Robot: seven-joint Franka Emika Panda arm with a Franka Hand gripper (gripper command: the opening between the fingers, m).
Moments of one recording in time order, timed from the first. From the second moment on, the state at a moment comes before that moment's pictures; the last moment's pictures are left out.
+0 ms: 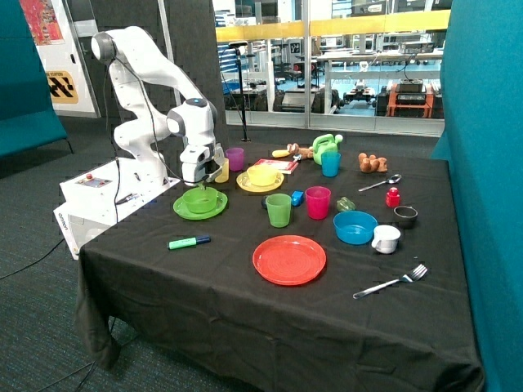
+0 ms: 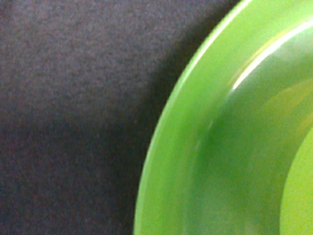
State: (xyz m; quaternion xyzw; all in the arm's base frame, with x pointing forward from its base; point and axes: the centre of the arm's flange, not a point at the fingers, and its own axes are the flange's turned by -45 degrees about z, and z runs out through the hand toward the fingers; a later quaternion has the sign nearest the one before) arm 0.398 -0.136 0.323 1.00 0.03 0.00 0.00
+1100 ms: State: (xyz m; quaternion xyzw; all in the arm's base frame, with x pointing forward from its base) arm 0.410 -0.115 0.362 1.00 0.06 0.00 0.00
